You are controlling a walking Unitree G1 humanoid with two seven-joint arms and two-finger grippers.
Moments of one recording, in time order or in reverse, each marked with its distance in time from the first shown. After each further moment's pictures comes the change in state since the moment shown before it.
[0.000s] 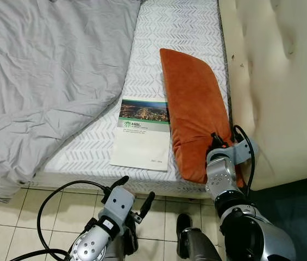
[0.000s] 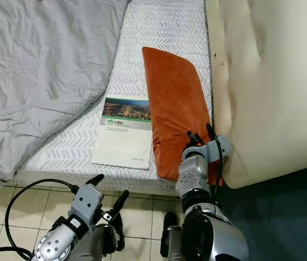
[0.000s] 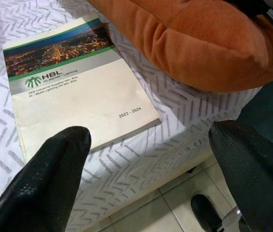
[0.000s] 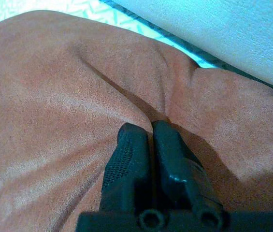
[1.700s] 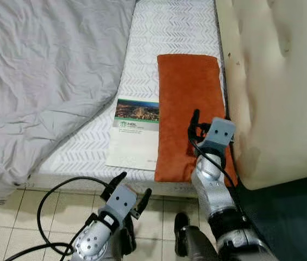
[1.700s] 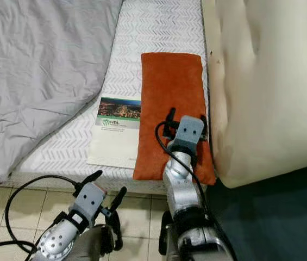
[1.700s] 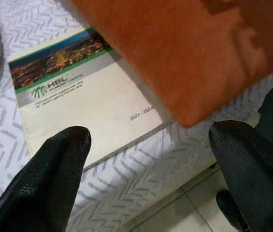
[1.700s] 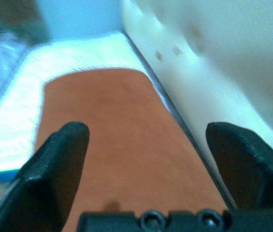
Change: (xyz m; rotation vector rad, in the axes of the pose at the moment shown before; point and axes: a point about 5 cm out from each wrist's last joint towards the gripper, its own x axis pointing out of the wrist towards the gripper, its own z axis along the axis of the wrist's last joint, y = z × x) left arm 0.008 0.012 -0.009 0.123 0.024 0.060; right arm -0.049 0.051 -0.006 -0.712 -0.397 0.314
